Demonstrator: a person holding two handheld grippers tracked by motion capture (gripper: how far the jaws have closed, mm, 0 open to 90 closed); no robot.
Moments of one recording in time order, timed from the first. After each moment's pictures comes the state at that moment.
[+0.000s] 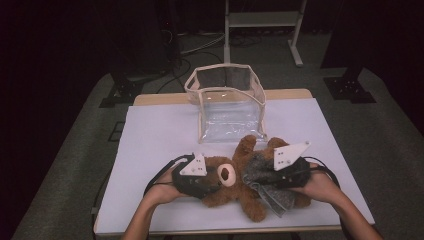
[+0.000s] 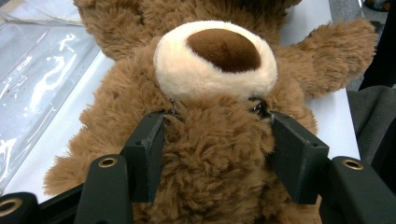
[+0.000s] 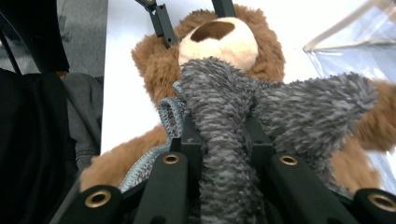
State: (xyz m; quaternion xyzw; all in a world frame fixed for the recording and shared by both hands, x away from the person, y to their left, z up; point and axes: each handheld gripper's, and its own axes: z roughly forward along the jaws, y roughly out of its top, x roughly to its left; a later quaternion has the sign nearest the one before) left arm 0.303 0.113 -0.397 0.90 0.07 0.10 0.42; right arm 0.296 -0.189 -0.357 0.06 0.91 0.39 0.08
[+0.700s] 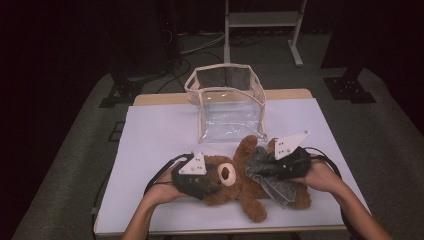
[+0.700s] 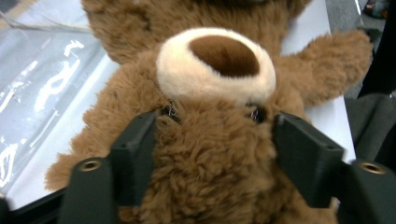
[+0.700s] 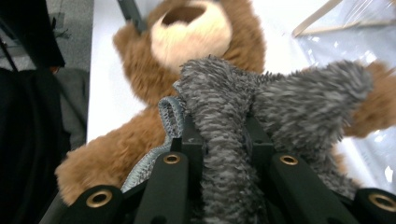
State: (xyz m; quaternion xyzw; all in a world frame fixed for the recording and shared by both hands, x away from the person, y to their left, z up) left arm 0.302 0.110 -0.390 0.89 0.08 0.09 0.43; right arm 0.315 -0.204 -0.355 0.09 0.92 0.38 0.06
